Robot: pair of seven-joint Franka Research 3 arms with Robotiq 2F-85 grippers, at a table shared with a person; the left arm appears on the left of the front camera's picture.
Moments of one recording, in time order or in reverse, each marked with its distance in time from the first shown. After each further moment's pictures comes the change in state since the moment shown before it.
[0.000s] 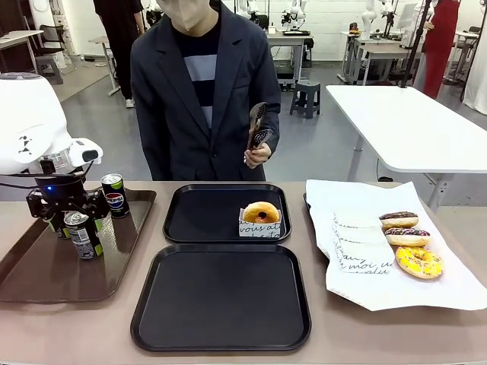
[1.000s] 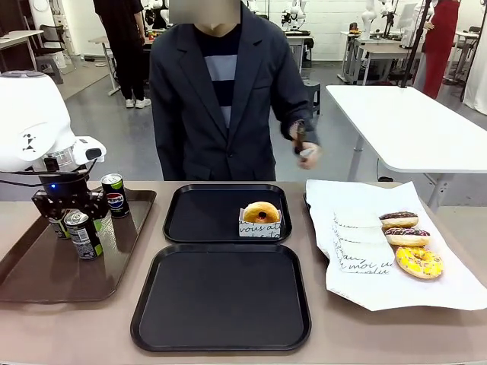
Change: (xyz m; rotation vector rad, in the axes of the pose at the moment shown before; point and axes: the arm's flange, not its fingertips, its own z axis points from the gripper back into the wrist) left arm 0.004 -0.005 0.003 -0.002 0.000 -0.007; right arm 0.000 0.000 0.000 0.000 0.000 0.000
